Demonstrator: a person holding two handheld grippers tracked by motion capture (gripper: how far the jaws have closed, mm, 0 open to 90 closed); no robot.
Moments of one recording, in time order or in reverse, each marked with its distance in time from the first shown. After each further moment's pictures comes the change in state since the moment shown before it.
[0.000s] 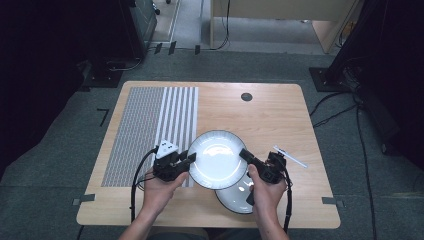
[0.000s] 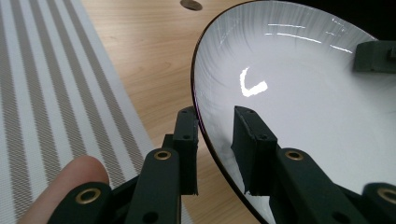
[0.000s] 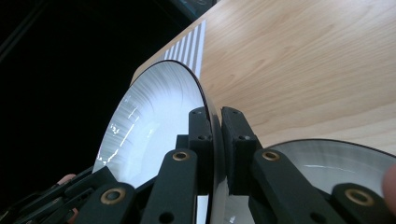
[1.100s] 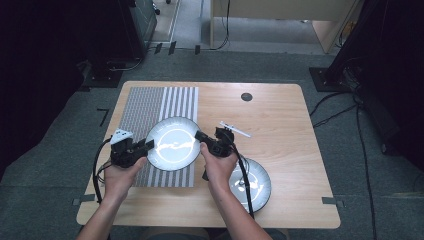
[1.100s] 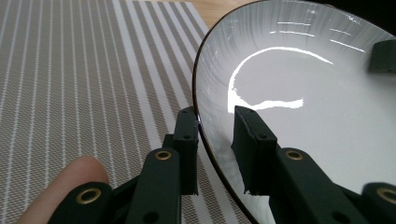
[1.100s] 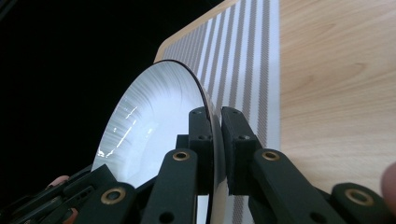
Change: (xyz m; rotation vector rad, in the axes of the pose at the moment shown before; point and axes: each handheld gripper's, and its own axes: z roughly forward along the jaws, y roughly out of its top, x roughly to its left) left arm 0.113 0.004 -0.038 -0.018 0.157 -0.084; right arm 0.082 -0.015 0.117 0.102 0.041 -0.079
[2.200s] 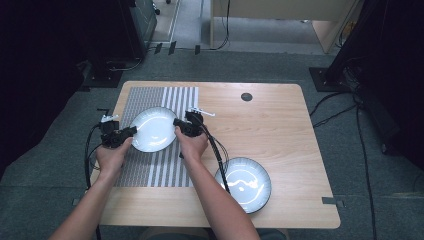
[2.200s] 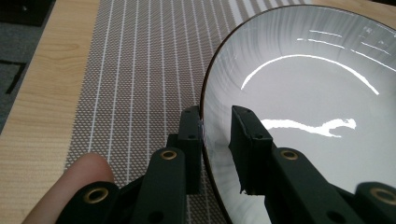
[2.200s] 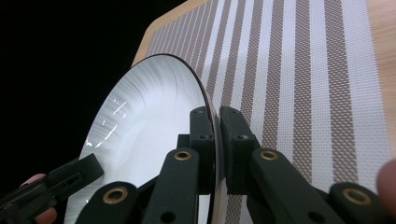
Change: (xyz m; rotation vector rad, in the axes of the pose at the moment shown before) left arm 0.093 0.013 0.061 0.057 0.191 -0.179; right arm 0.011 0.006 0.136 0.066 -0.041 -0.067
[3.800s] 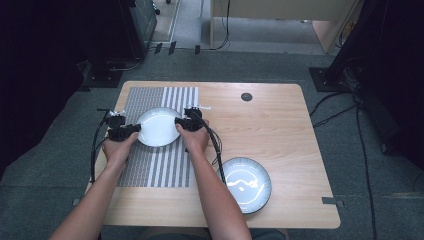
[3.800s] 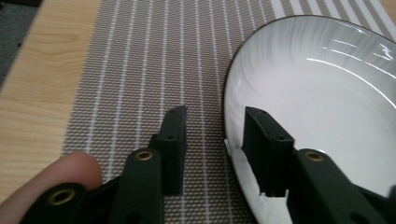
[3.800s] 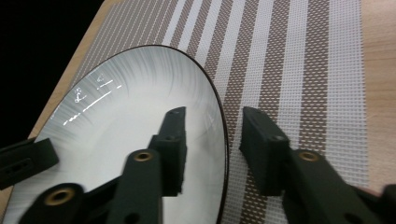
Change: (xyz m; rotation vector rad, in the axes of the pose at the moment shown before) left arm 0.003 0.006 0.032 0.038 0.097 -0.008; right arm -0.025 0.012 0.040 0.076 -0.097 -0.134
